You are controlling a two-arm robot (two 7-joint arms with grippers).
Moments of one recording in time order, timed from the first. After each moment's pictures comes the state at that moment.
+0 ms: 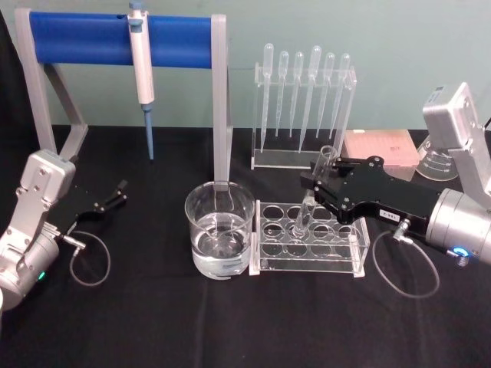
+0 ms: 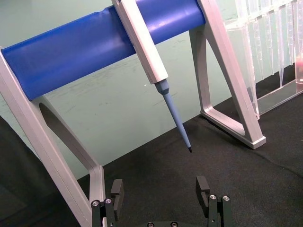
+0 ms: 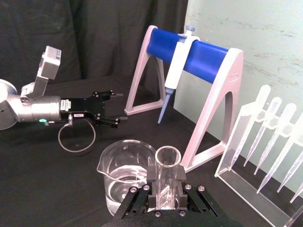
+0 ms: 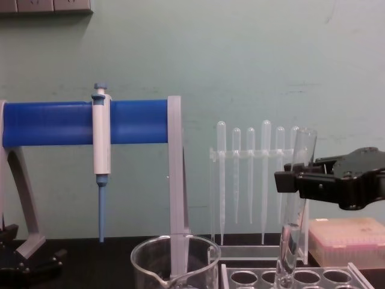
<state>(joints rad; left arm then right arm) -0.20 0.60 0.45 -1.41 -0.25 -0.12 0.03 0.26 0.71 -0.43 -1.81 0.53 0.20 0.49</state>
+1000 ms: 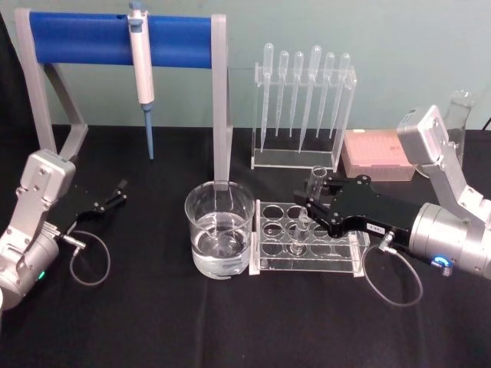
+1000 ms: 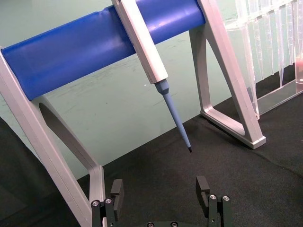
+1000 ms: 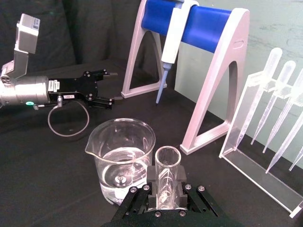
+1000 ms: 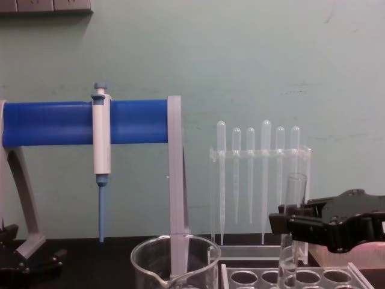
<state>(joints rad) -0.20 0.60 0.45 -1.41 -0.25 -0.12 0.03 0.29 0.64 -0.46 -1.68 0.48 0.19 0.52</state>
